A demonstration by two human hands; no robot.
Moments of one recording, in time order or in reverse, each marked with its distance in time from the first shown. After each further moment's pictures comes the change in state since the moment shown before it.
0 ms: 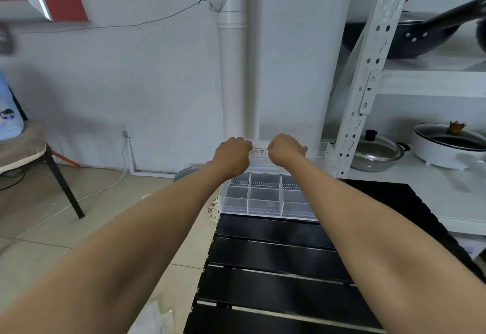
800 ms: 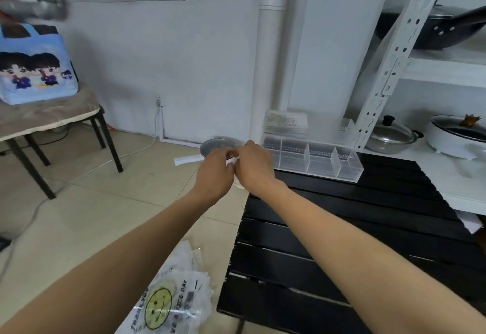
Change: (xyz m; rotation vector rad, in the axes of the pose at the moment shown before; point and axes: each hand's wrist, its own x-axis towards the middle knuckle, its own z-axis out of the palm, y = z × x) left_hand -0.232 -0.040 -0.024 -0.588 0.255 -0.297; right_hand -0.226 -0.101 0.040 -0.046 0.064 -0.509
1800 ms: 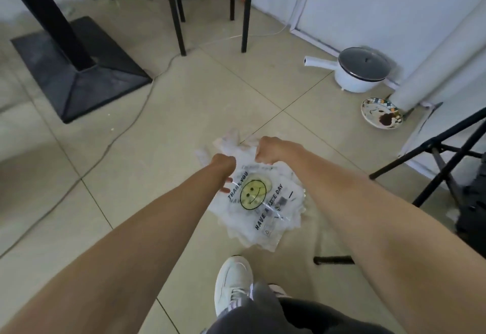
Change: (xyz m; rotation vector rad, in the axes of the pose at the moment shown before) left_hand -0.199 -0.313 -0.048 -0.559 0.085 -1.458; right_hand -0.033 -0.190 0.343 -0.097 -1.052 -0.269
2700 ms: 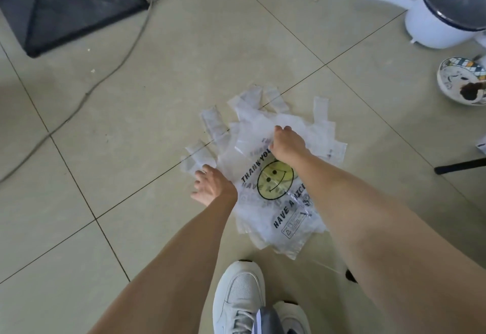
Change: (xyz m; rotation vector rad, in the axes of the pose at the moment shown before) left_hand 0.183 -0.137 0.035 0.659 0.524 -0.163; right_hand 0.172 0.034 0.141 -0.061 0.208 0.017
